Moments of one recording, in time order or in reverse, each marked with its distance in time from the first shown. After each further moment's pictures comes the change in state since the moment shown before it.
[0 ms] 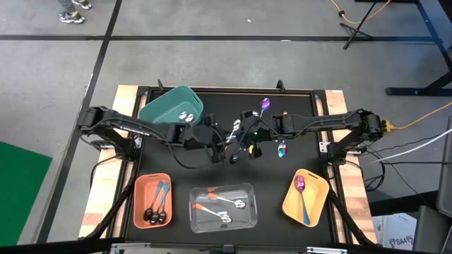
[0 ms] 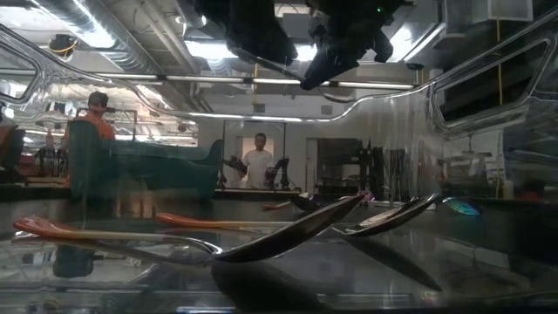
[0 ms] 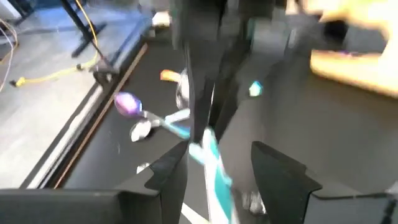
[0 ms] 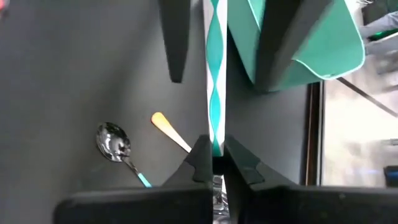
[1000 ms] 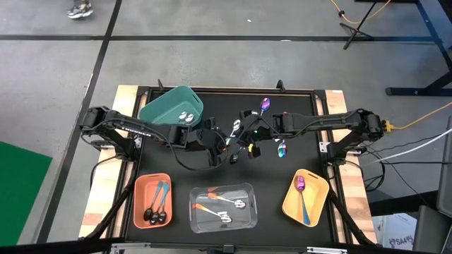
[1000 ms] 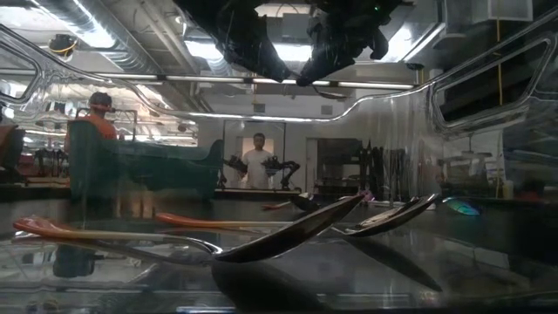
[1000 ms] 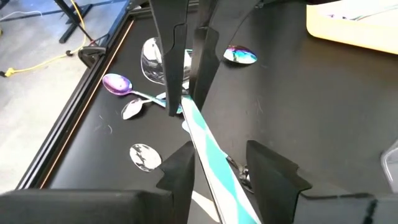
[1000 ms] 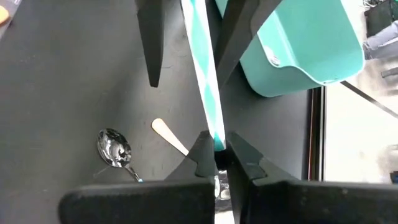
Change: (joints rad) left arm -0.002 0.016 -0.001 -0.089 0.016 0.003; right arm 0.000 -0.001 0.001 0.025 -0.038 -0.002
